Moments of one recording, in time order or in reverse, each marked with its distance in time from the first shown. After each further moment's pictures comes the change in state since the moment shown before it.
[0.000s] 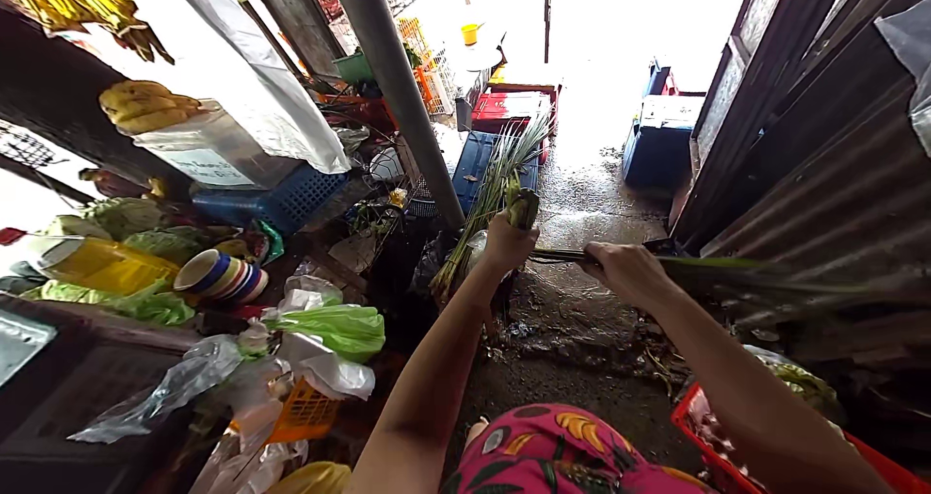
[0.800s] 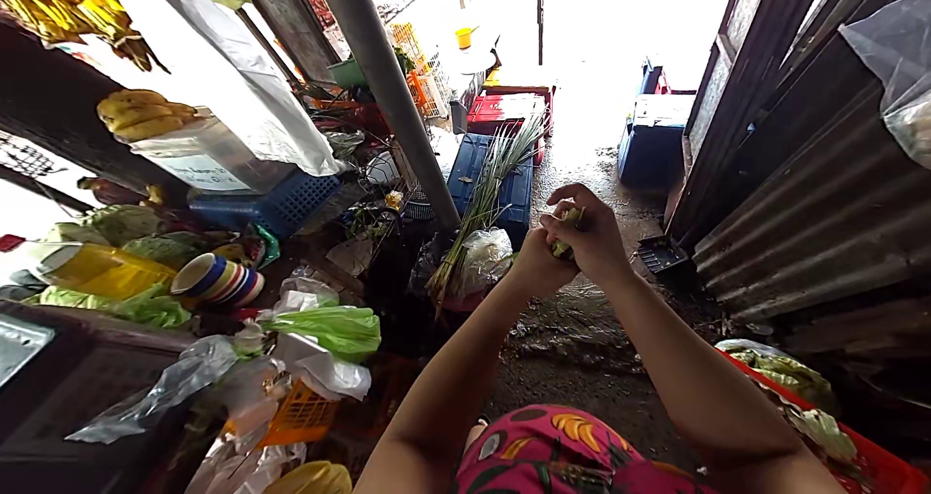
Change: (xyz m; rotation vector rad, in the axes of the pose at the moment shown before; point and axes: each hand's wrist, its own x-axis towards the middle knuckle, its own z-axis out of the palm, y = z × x) left_hand -0.037 0.028 0.052 -0.208 -0.115 0.472; right_hand 0.011 -0.063 -0.028 1.250 0.526 -0.235
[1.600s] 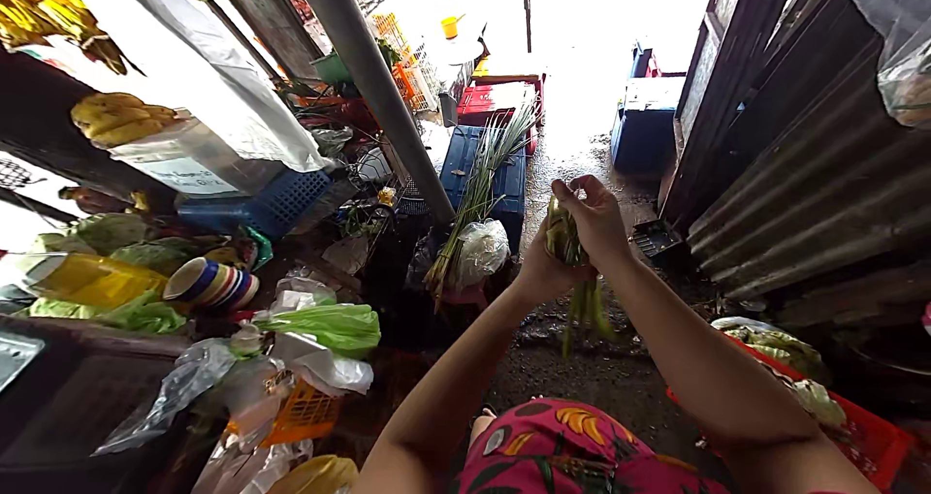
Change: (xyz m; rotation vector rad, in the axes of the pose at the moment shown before) left_hand -0.025 0.016 0.023 -0.223 -0.026 -0.300; right_hand -0.007 -0.002 -0.011 -0.156 0.239 0.289
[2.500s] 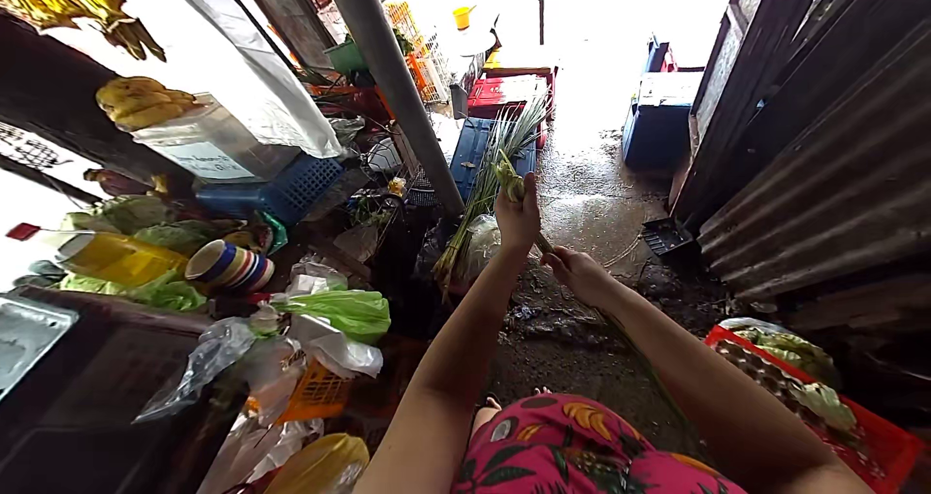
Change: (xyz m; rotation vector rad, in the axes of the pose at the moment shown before) left_hand 0.053 -0.038 -0.043 0.103 0.632 0.131; right_hand -0.027 0.093 0.003 -0.487 -0.645 0.090
